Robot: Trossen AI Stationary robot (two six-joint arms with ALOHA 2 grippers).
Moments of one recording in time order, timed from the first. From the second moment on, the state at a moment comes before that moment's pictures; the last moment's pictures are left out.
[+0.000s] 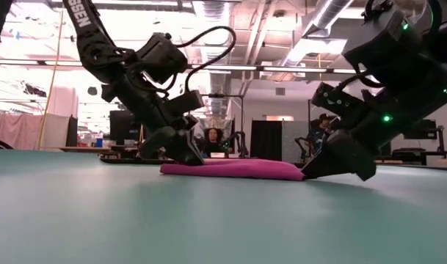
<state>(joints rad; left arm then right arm) 0.19 1.75 0.68 0.41 -0.04 0.38 0.37 1.72 0.54 0.29 0.75 0.44</state>
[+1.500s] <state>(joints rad) 0.22 1.75 0.68 0.36 -0.02 0.22 0.43 1.67 0.54 0.40 0.80 0.45</state>
